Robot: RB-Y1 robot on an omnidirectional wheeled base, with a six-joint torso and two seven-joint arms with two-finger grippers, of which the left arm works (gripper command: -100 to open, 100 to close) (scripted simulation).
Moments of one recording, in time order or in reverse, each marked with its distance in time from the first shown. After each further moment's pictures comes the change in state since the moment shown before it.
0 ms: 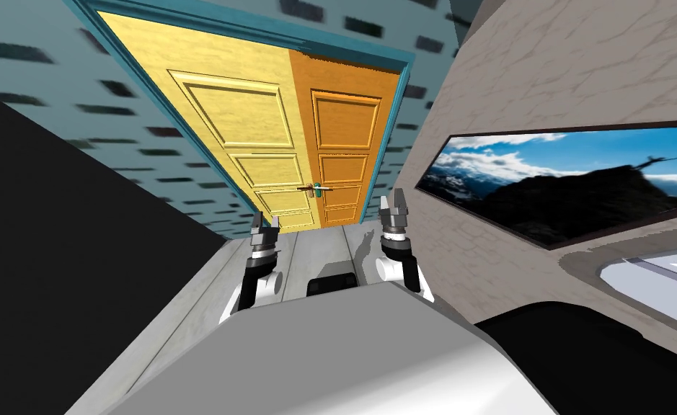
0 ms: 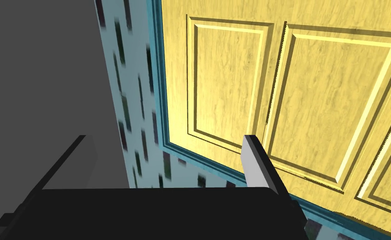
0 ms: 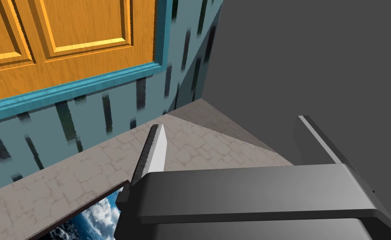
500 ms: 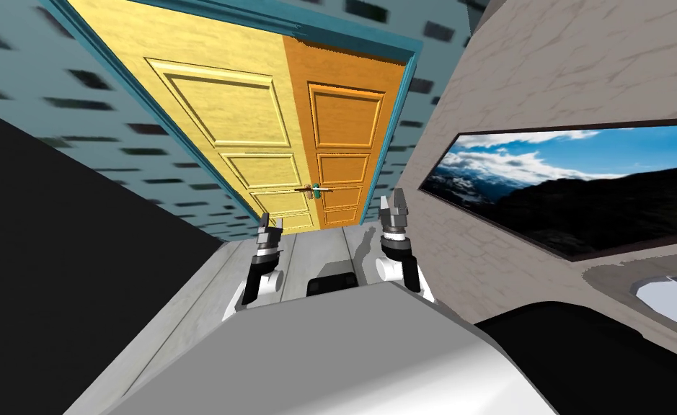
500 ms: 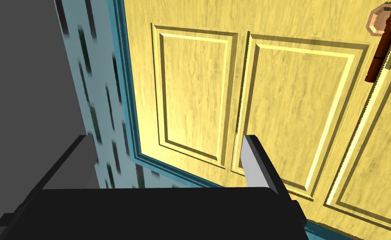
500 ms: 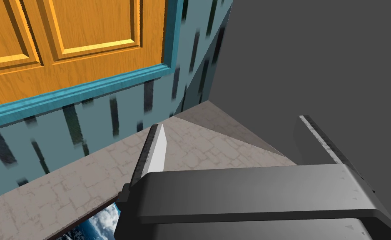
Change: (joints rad) arm -0.048 0.035 0.001 0.096 0.020 0.020 0.013
